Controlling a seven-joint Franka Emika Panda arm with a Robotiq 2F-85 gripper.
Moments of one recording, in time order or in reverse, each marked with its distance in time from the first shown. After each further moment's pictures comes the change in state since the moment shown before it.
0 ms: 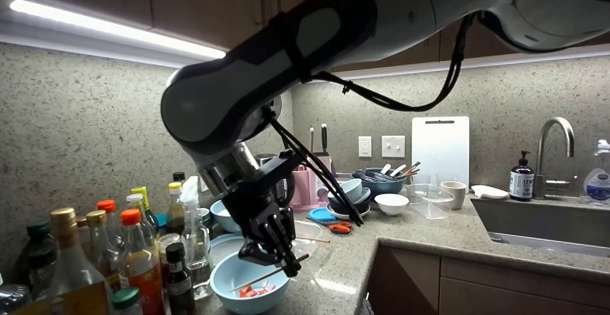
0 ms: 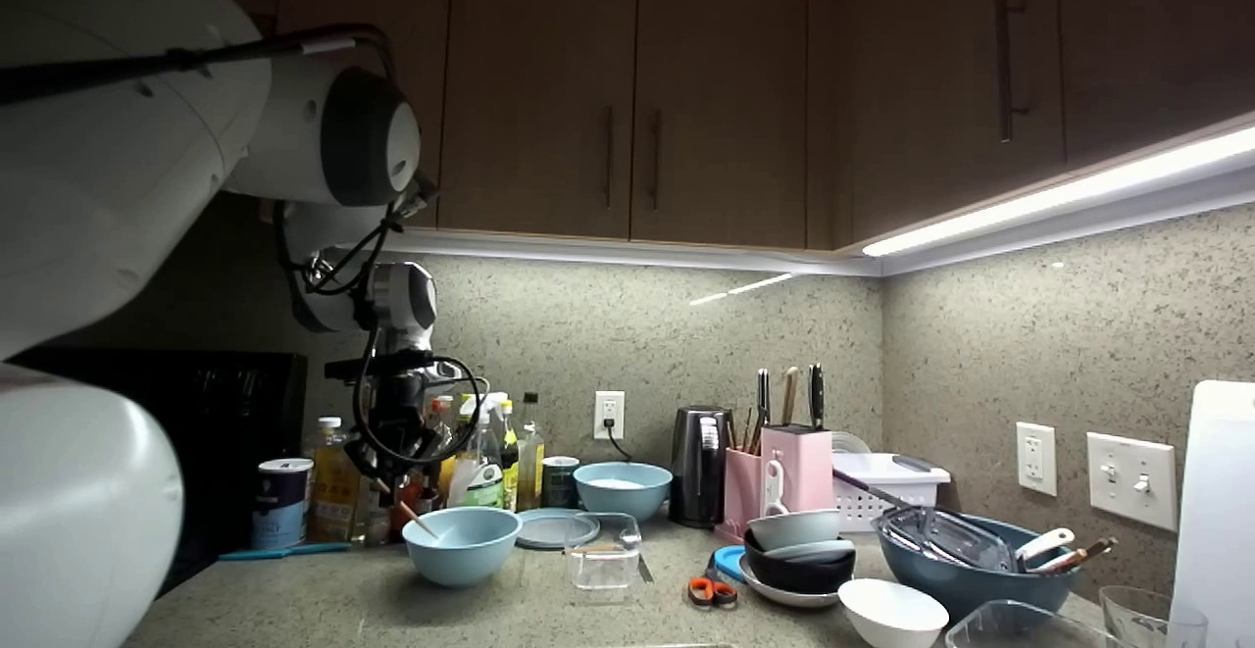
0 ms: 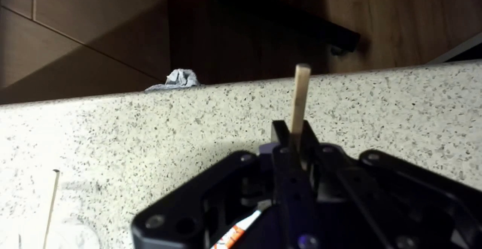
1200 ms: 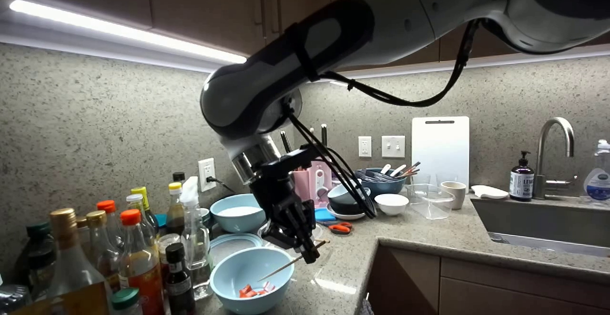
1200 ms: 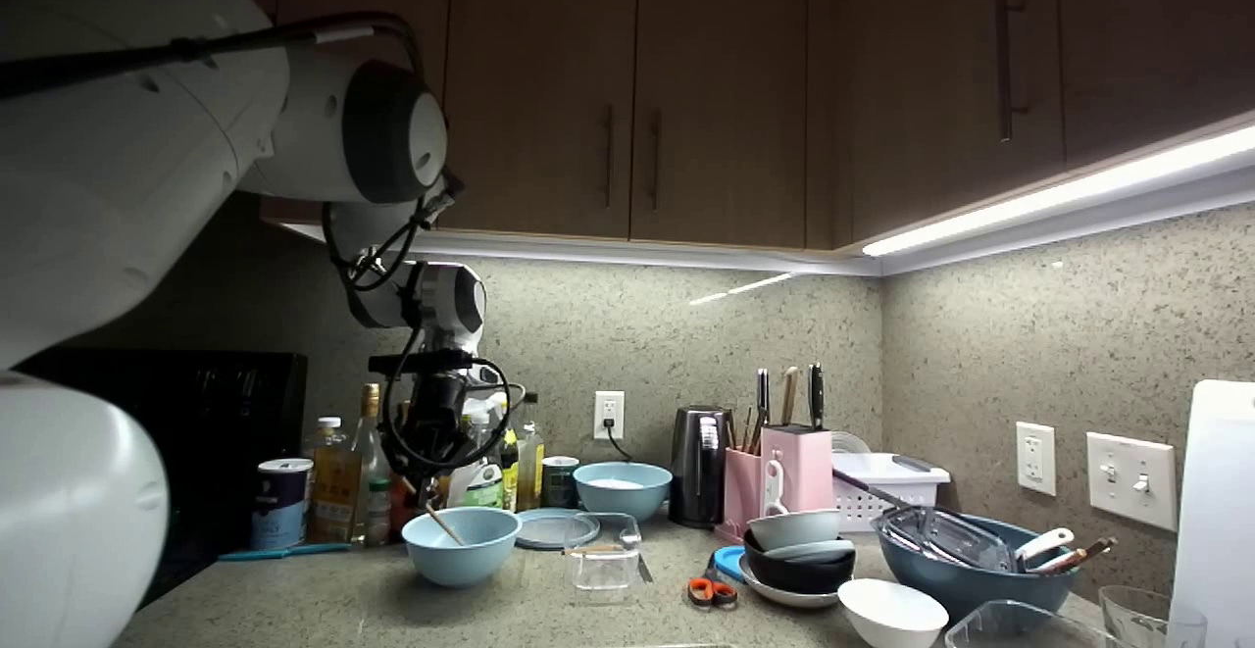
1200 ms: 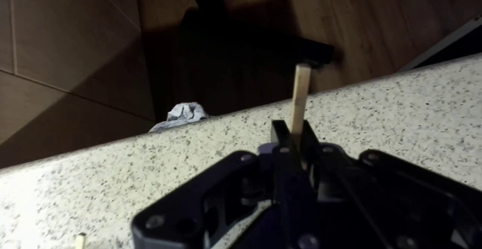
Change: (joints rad) arm -0.081 0.000 -0.044 0.009 0.127 -0.059 -0.001
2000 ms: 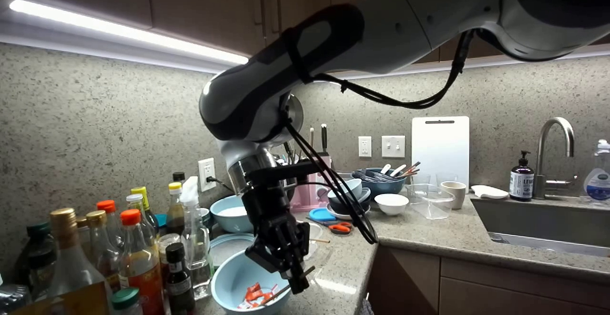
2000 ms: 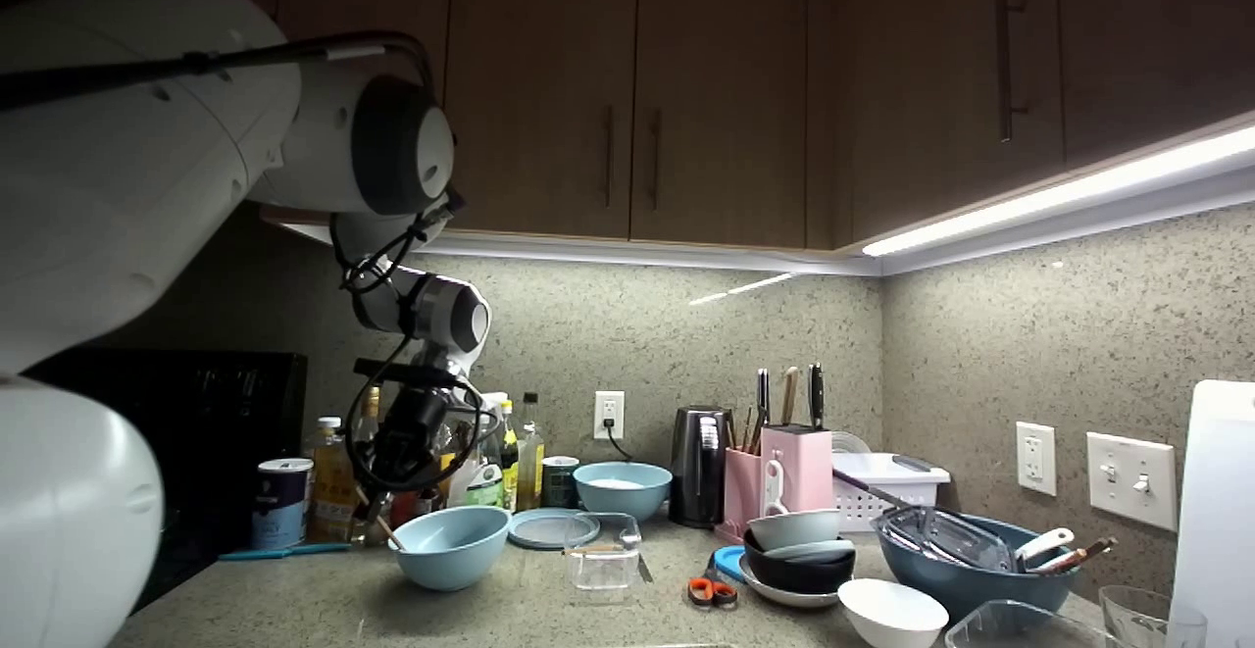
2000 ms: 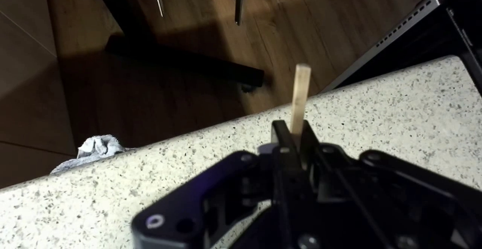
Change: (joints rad) arm -0.025 0.028 0.027 -0.015 0.204 0.001 -0.004
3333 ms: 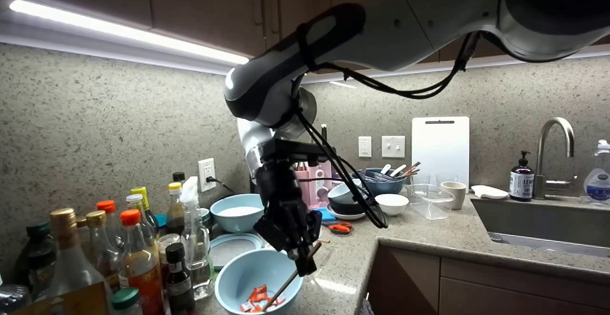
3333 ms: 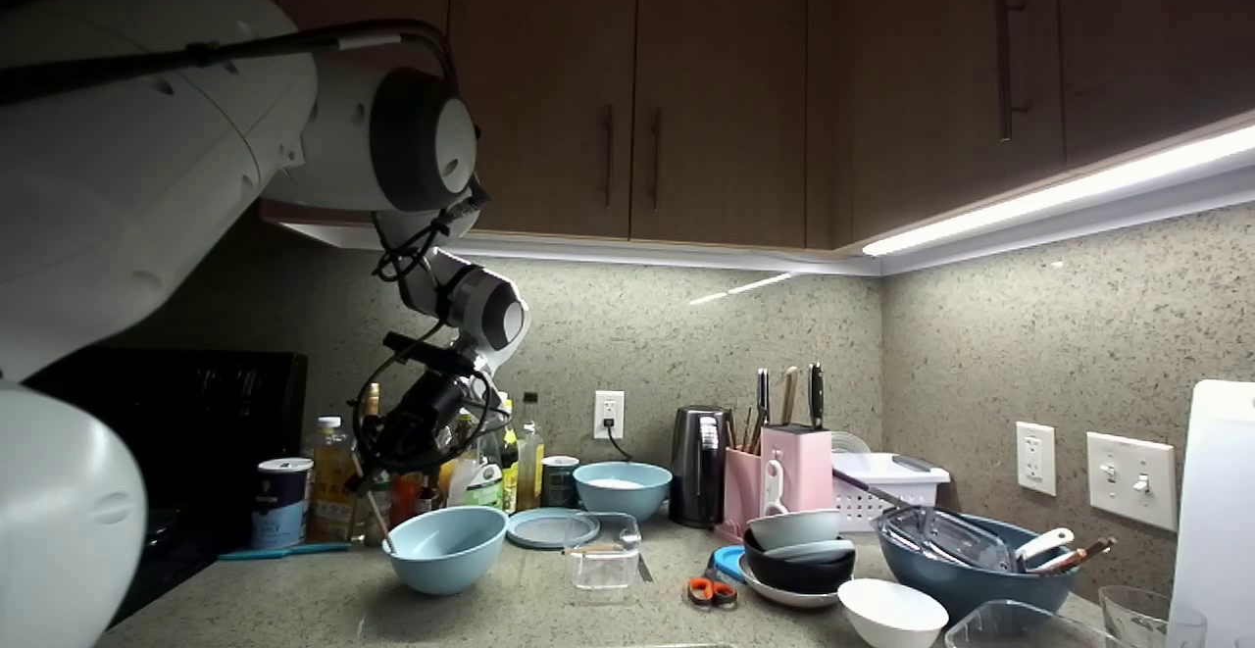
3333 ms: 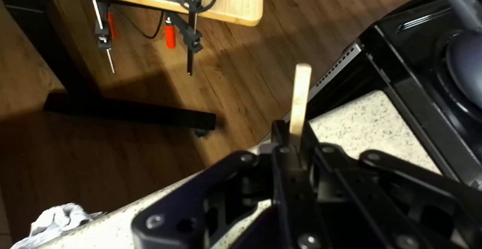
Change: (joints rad) arm -0.077 -0.003 -0.010 0.031 0.200 -0.162 0.005
